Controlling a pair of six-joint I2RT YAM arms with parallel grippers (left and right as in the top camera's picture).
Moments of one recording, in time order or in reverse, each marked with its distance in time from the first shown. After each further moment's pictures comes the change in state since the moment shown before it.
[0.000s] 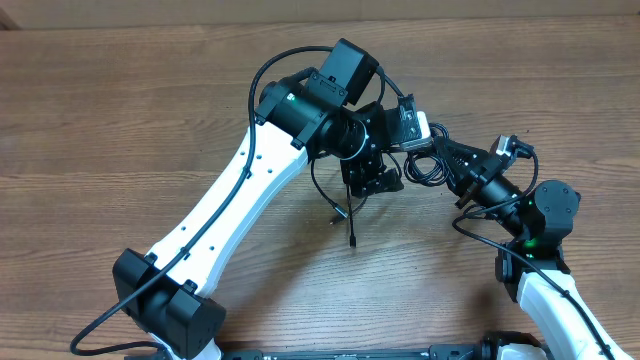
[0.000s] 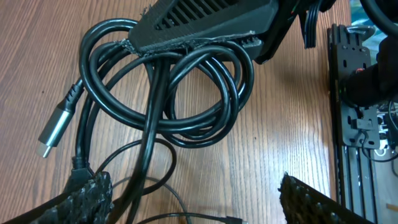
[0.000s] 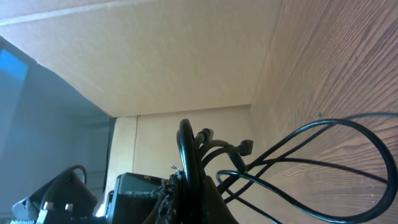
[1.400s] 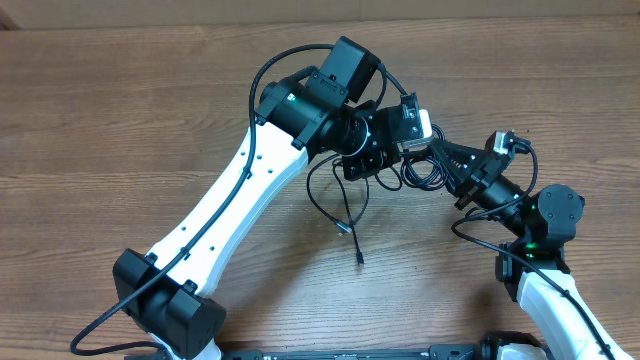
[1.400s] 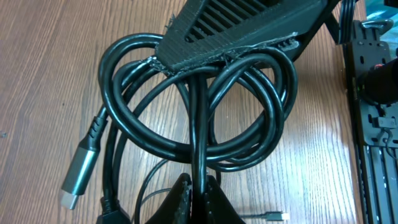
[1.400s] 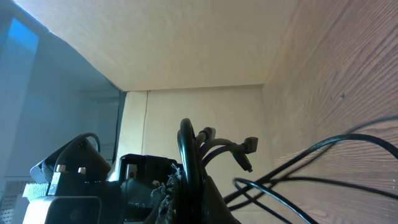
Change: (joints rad) left arm -0.002 0.000 0.000 0.044 -0.021 0.035; right arm 0.000 0.002 0.001 0.108 -0.097 0.045
